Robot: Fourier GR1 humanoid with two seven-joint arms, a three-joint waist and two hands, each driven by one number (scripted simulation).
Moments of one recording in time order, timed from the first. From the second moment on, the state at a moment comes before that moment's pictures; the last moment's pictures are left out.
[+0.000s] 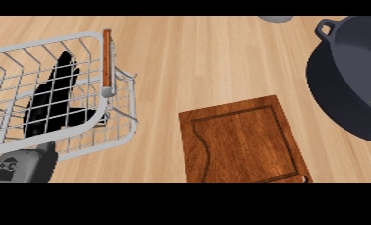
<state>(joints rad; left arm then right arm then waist) -0.17 0.34 -0.03 -1.50 0.21 0.20 0.12 -0.65 -0.90 -0.21 -0.32 -0.05 0.53 -0.70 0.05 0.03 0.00</state>
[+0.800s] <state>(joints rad) -0.16 0.33 -0.02 -1.50 0.21 0.20 0.10 -0.62 -1.02 -0.24 -0.33 -0.11 0.64 -0.61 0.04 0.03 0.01</state>
